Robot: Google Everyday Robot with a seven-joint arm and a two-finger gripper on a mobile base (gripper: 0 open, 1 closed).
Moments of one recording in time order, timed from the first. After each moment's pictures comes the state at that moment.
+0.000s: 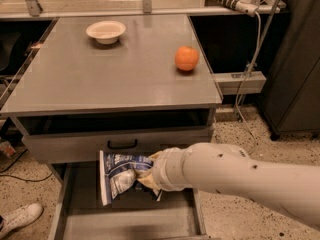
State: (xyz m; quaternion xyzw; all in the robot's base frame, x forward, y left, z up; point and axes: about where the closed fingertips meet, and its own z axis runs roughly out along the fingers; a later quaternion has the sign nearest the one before) arm 0.450 0.025 0.680 -0.51 0.78 0.11 0.34
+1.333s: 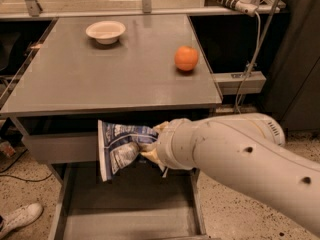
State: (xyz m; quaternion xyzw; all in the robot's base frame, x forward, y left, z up) arm 0.457 0.012 0.799 -0.52 0.76 0.05 0.39
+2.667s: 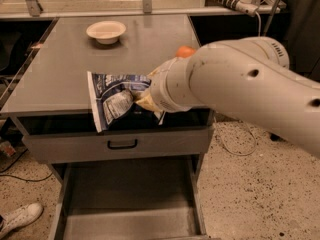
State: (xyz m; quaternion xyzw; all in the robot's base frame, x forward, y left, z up) arm 0.525 0.021 0.904 -0.54 0.72 0.01 0.44
